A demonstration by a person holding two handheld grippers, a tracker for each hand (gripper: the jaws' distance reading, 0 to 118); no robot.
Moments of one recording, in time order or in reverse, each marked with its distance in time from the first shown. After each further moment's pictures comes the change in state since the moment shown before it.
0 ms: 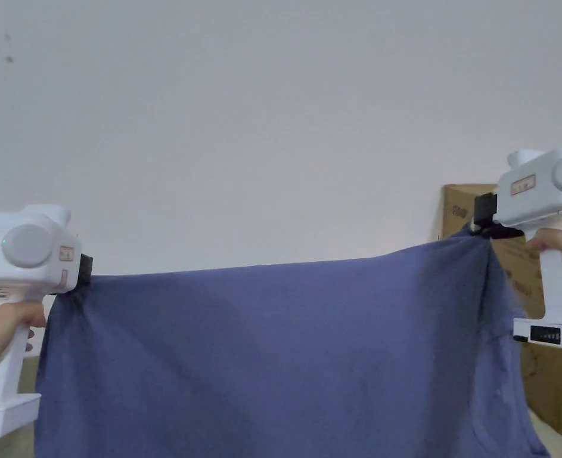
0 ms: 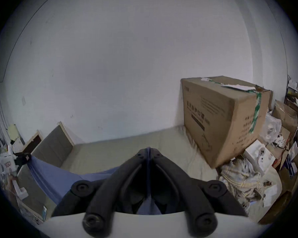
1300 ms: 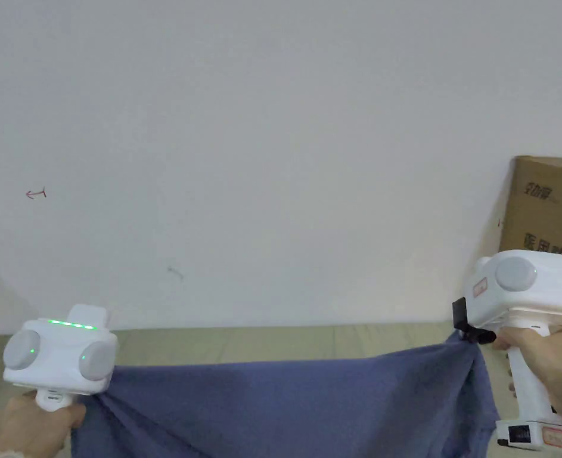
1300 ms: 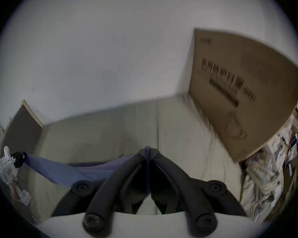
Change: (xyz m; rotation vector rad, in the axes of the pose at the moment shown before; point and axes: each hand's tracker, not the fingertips) left arm 0.055 -0.144 -0.348 -0.269 0.136 -0.138; right arm -0.024 -0.140 -0.350 -0.422 -0.181 0.046
